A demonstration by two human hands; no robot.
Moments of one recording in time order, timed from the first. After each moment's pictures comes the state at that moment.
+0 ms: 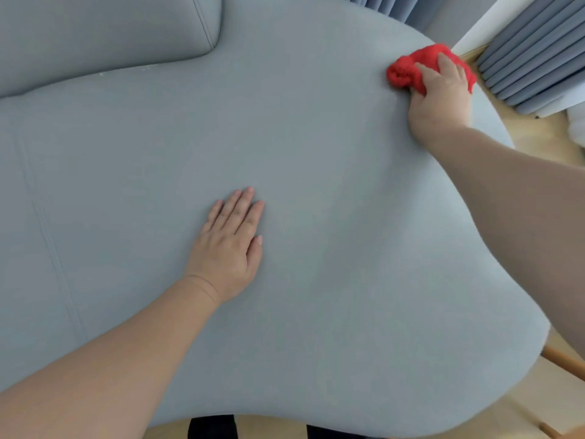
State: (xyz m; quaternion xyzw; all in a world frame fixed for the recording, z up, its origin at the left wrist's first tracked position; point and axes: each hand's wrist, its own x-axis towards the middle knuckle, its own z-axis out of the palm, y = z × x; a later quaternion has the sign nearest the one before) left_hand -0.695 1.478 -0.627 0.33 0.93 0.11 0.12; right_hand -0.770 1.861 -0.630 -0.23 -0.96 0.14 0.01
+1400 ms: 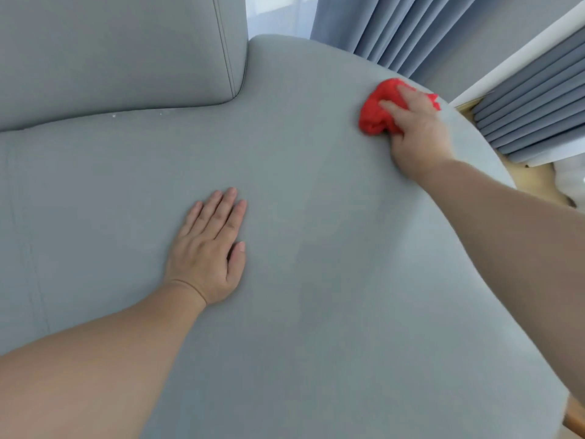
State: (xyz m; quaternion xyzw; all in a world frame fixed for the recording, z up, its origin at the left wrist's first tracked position) left_hand -0.780 1.459 -0.653 0.33 0.94 0.11 0.05; right_hand -0.832 1.836 -0.634 -0.08 -0.98 0.16 -0.01
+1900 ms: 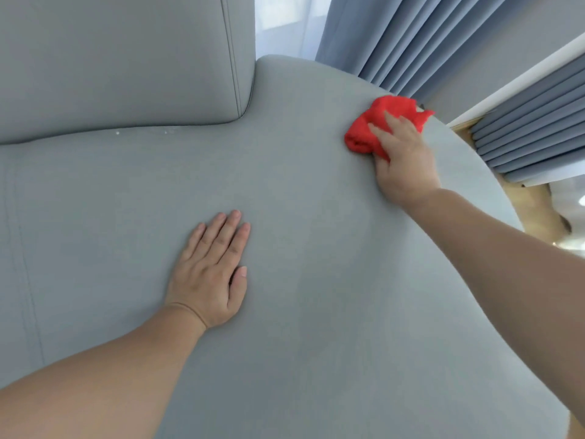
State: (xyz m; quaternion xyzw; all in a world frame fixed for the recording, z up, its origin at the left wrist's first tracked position) left_hand -0.779 1.458 -0.658 0.33 0.94 0.12 0.05; right_hand -0.837 1.804 -0.630 -0.07 -0.98 0.17 -0.02
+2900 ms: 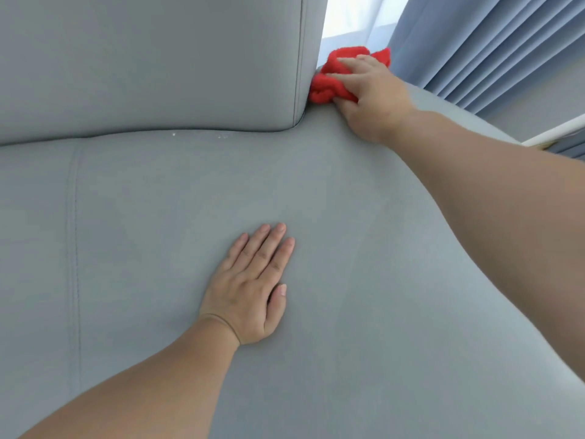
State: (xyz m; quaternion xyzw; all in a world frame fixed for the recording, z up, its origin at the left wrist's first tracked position) left_hand -0.778 1.456 -0.661 0.33 0.94 0.13 0.03; right_hand -0.982 1.720 -0.625 0.12 -0.97 0.20 -0.06
